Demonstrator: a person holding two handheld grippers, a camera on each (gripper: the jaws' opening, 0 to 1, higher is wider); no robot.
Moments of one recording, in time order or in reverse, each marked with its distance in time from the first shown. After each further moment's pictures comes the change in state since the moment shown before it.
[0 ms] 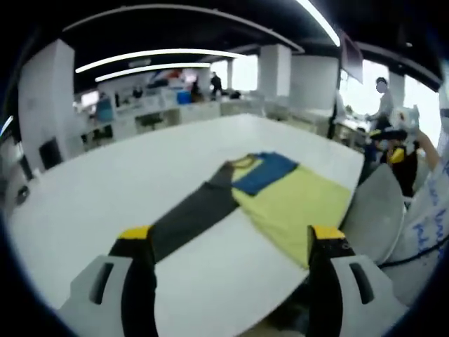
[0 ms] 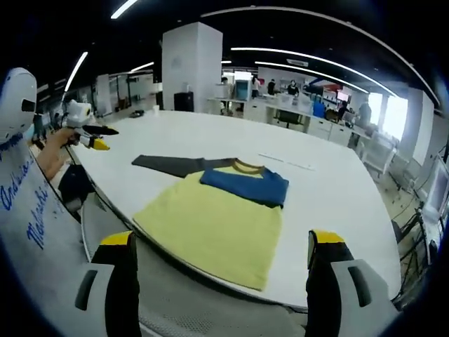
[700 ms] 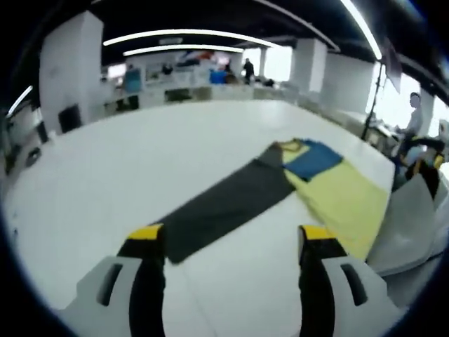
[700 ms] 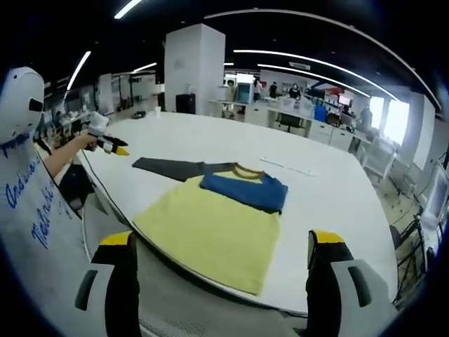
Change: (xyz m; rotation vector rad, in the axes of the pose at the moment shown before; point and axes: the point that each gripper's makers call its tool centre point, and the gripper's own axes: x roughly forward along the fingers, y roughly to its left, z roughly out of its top) left arm 0.047 0.104 -0.054 -0.151 0.099 0.145; right arm -0.004 -0.005 0.011 -0.019 -0.018 -0.001
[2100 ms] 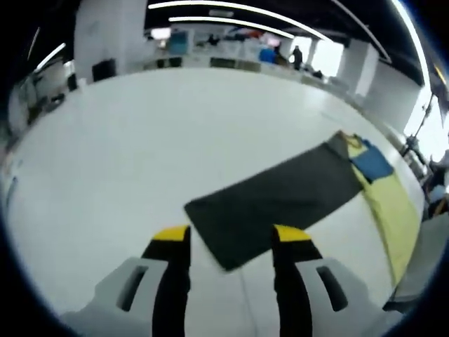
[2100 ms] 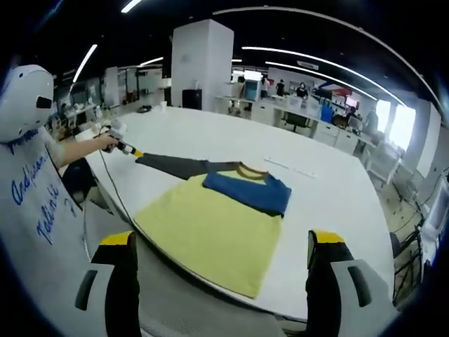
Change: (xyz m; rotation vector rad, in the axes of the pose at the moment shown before) left arm 0.060 0.085 -0.055 -0.217 0.128 0.171; right arm 0.008 0.001 0.008 -0.038 0.029 0.031
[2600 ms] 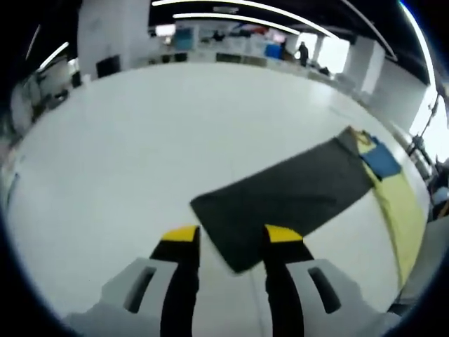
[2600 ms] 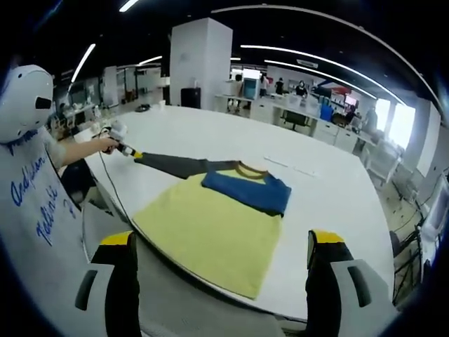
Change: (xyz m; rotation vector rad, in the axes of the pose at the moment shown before) left arm 0.004 0.000 -0.005 -0.012 0.014 0.032; right arm 0.003 -0.001 0.002 0.003 0.007 0.001
